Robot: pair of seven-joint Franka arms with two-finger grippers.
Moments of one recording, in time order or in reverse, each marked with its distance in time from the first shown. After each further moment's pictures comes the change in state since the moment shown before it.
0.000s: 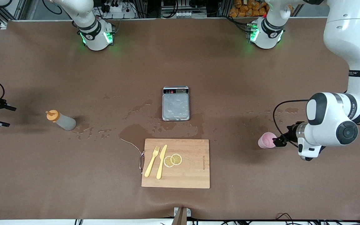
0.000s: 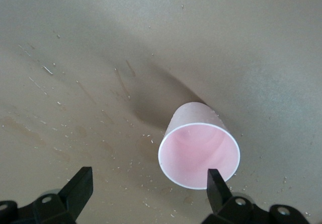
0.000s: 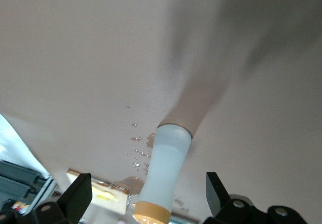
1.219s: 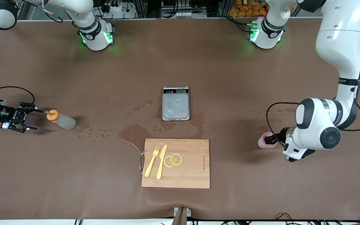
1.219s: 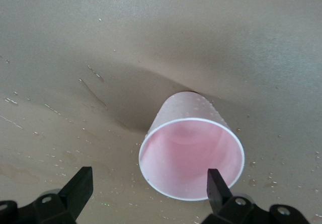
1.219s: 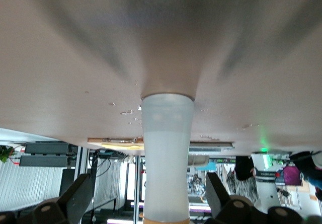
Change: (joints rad) left arm -0.023 0.066 -0.010 0.009 0.031 0.016 0.234; right arm -0.017 0.232 0.008 0.035 0.232 -0.199 0.182
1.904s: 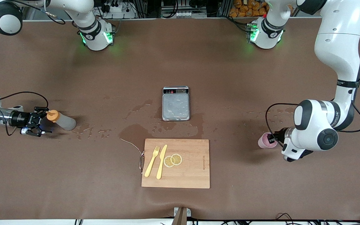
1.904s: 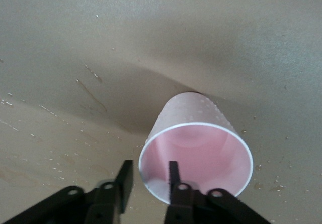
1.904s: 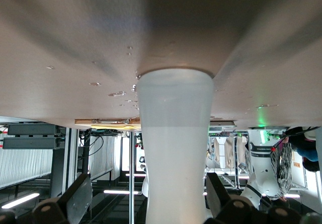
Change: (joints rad) left arm 0.000 0.013 0.000 0.001 0.000 0.008 0.005; right arm 0.061 0.050 0.042 -0.021 0.076 -0.021 0.003
